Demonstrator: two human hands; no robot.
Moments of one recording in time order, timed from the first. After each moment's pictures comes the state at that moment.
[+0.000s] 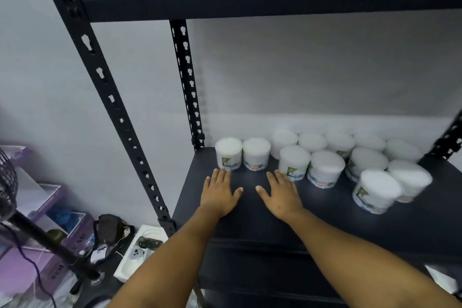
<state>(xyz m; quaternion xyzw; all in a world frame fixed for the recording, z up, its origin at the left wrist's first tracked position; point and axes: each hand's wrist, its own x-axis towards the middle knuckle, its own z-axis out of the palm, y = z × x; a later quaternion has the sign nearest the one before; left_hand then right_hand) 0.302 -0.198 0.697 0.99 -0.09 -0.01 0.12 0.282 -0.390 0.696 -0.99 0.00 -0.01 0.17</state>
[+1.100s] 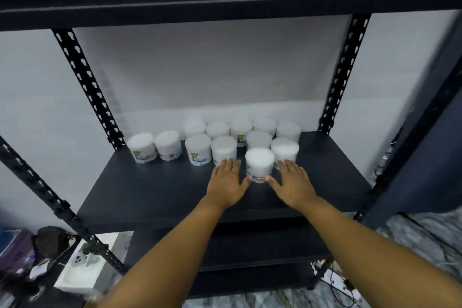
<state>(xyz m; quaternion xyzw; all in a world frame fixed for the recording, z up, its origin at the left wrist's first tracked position) 0.195 -0.484 0.745 0.96 -0.21 0.01 0.16 0.147 -0.682 0.740 -0.99 0.05 -0.07 0.14</state>
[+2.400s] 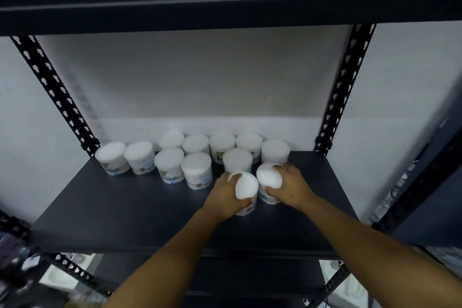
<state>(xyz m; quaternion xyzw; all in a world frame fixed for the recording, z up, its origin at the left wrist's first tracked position) 0.257 -0.593 0.715 0.95 -0.16 -0.03 0.28 0.245 -0.804 0.738 -0.96 -0.01 -0.02 0.27</state>
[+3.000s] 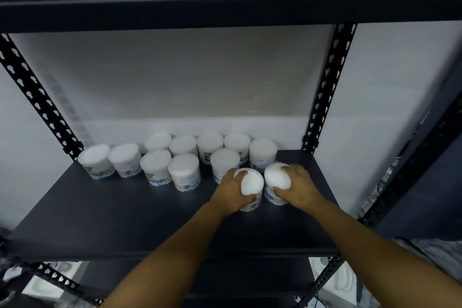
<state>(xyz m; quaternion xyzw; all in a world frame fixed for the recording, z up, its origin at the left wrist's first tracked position) 0.270 -0.637 0.717 0.93 -0.19 -0.06 0.29 0.230 -0.849 0.735 -0.95 0.04 -0.04 0.29</state>
